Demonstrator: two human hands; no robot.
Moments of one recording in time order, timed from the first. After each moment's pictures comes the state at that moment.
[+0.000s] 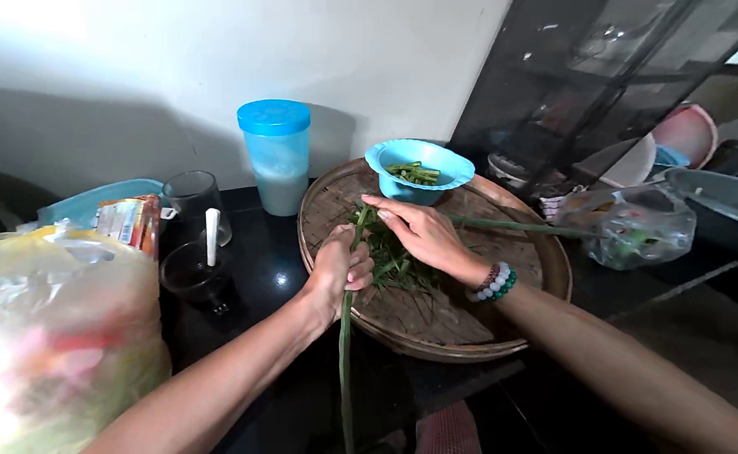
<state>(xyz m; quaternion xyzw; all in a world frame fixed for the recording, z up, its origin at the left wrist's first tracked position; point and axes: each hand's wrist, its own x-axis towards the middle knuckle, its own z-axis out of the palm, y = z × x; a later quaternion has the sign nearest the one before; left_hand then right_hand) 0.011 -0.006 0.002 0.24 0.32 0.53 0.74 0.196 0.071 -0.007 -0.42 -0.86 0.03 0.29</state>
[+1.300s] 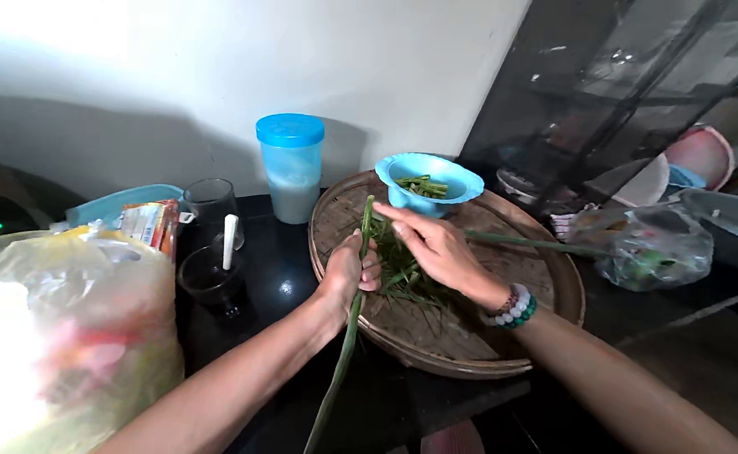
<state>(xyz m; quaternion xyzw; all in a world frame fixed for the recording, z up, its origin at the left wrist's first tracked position) 0.012 0.000 0.004 0.22 0.34 0.54 0.74 0.193 0.059 0.000 -0.36 -0.87 0.03 0.35</state>
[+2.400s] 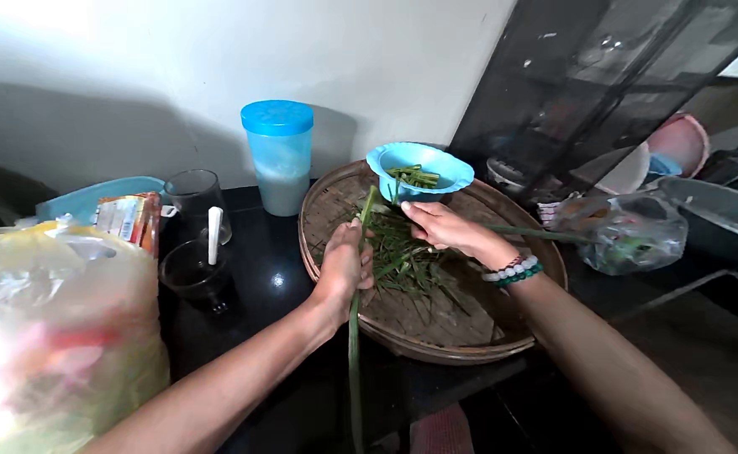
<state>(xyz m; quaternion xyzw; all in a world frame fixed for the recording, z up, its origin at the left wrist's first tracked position) 0.021 -0.006 -0.001 0.32 0.39 0.55 0.67 0.233 0.091 0.007 -0.53 -0.74 0.34 0.22</state>
